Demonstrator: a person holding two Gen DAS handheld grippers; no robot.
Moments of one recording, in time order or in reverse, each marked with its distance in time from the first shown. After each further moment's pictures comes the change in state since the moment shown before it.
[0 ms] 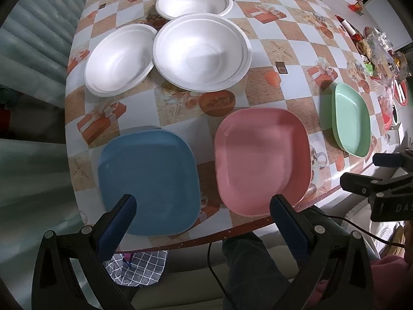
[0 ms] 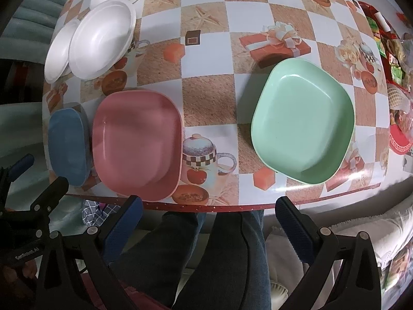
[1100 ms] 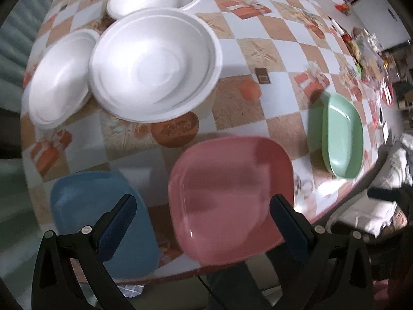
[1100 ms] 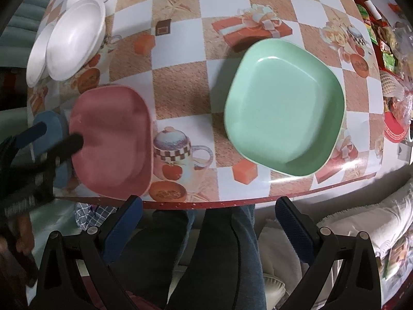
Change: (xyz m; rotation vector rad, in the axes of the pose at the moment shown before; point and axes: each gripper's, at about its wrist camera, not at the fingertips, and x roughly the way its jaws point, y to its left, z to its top) left arm 0.048 -0.026 0.049 0.000 0.027 -0.147; right arm 0.014 -0.022 0.000 0.047 -0.003 -0.053
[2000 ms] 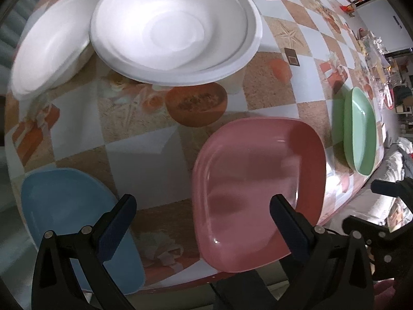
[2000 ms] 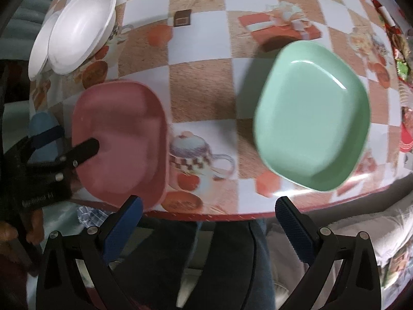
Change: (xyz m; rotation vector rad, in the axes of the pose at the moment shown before) left arm 0.024 0.032 -0.018 -0.016 0.054 -0.026; right arm 0.023 0.025 0.010 -0.021 0.022 0.027
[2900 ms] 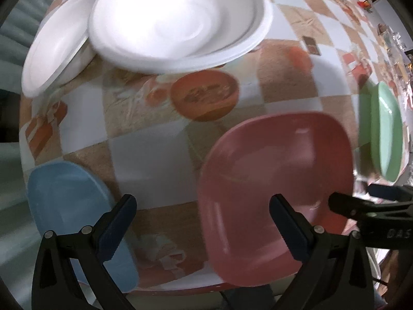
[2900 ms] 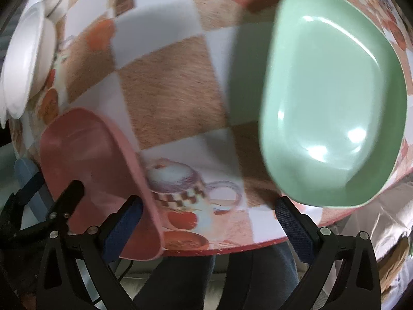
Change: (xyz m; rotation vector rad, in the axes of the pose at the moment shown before) left arm 0.032 -0.058 0.001 -0.025 -0.006 0.175; right arm 0.042 -0.001 0.020 0.182 0.044 0.058
